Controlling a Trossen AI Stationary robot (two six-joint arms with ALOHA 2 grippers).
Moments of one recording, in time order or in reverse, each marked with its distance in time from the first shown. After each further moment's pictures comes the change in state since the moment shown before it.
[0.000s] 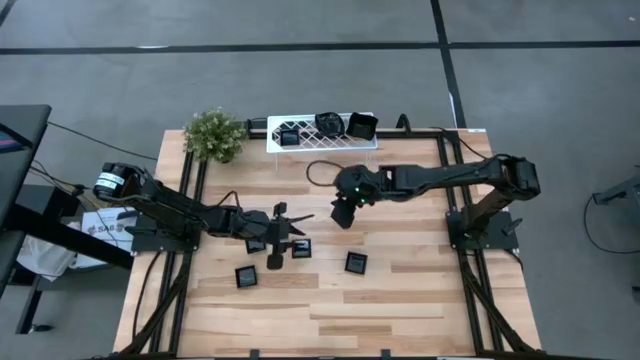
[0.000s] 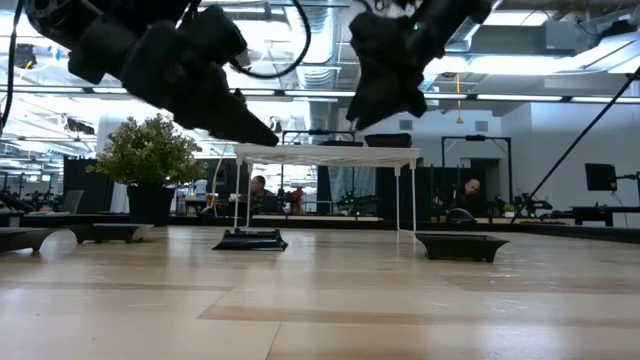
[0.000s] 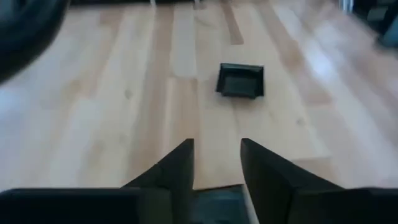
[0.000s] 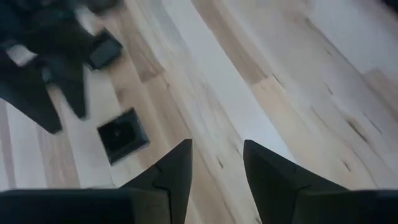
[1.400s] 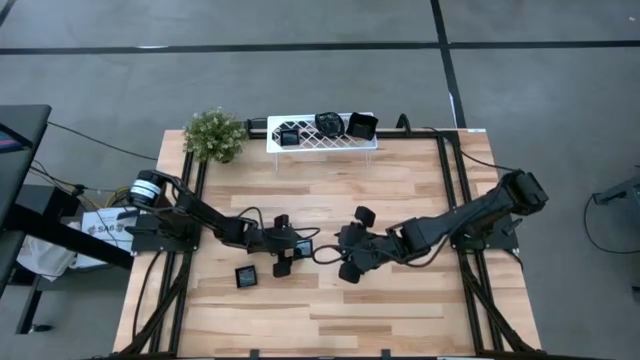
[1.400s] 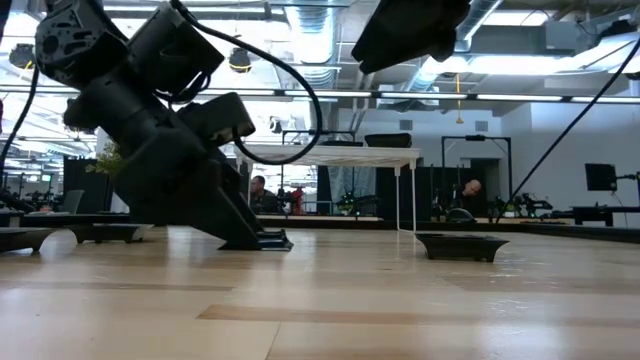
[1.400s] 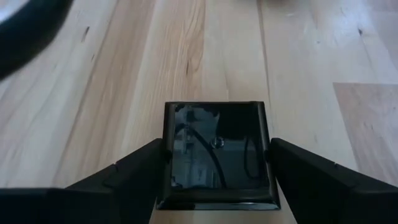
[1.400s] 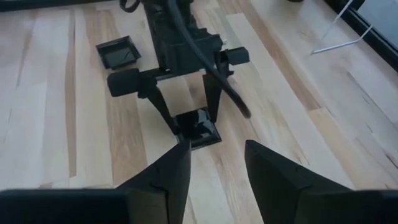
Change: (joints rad) left arm -0.037 0.304 0.021 0.022 -0.065 -0.159; right arm 0.418 0.002 0.000 0.065 0.368 0.055
